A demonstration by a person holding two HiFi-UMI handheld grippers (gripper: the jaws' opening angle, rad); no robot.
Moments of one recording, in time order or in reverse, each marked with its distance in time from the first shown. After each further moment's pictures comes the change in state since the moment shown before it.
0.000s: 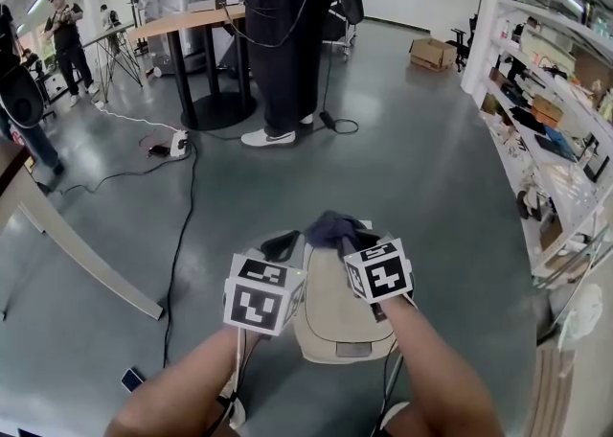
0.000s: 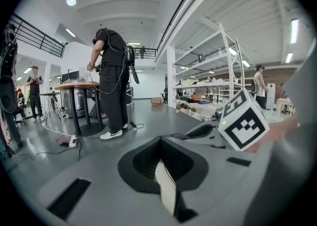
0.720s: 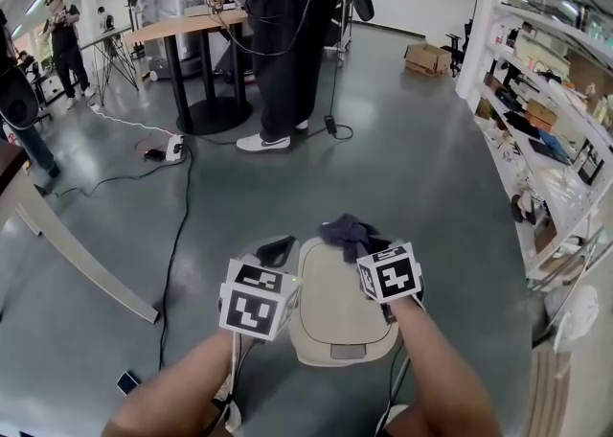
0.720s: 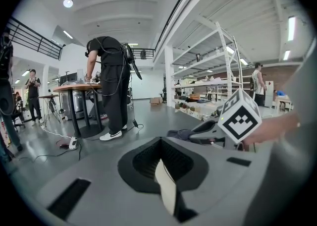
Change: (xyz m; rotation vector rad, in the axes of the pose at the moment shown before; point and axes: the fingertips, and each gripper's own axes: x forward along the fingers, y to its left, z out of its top) left arm -0.005 -0.005 0.000 0.025 0.000 -0.009; right arm -0.014 -0.038 -0.023 0.008 0.058 -0.076
